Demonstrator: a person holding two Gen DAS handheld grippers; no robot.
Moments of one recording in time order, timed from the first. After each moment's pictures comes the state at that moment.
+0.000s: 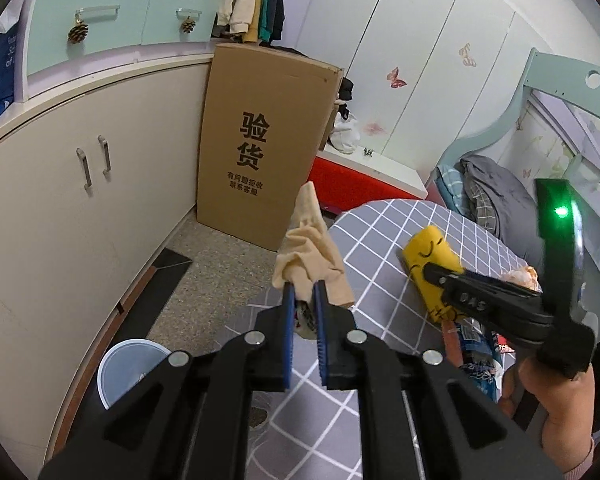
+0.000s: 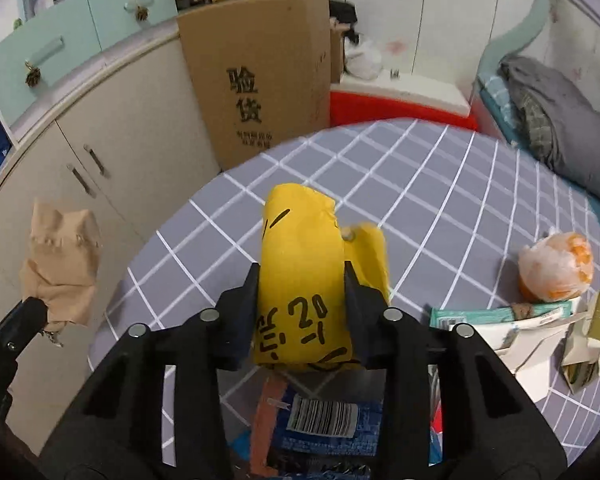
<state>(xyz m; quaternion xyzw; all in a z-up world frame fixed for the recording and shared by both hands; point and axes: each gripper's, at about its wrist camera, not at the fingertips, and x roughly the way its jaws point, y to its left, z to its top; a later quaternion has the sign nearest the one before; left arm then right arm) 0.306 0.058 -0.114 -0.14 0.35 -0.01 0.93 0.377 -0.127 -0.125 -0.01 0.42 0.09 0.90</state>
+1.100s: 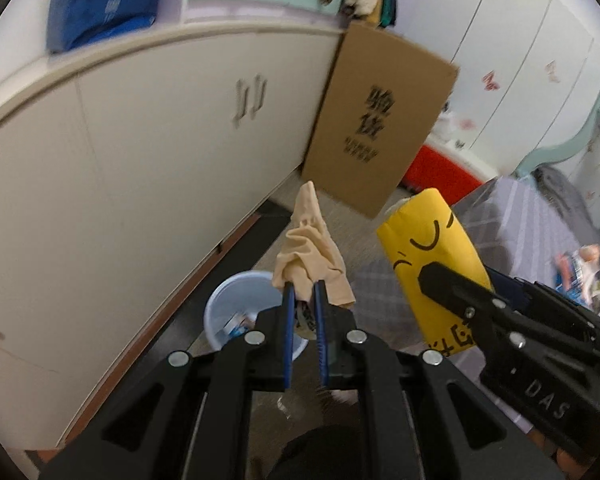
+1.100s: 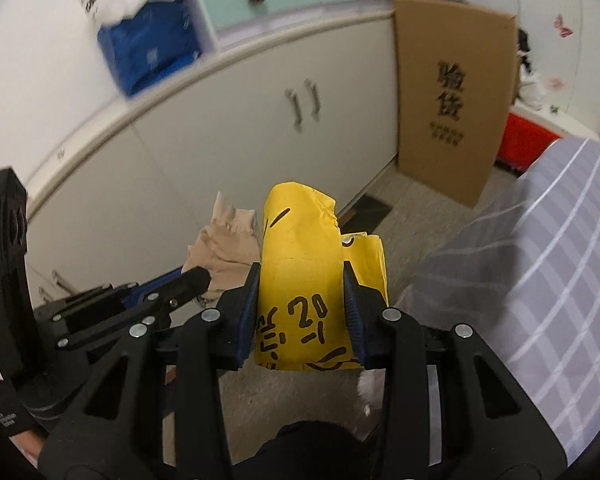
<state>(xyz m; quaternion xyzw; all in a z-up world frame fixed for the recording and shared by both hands) 0.171 0.240 -0.176 -0.18 0.41 0.12 0.88 0.214 0.108 -0.152 -0.05 0.42 0.34 0.84</state>
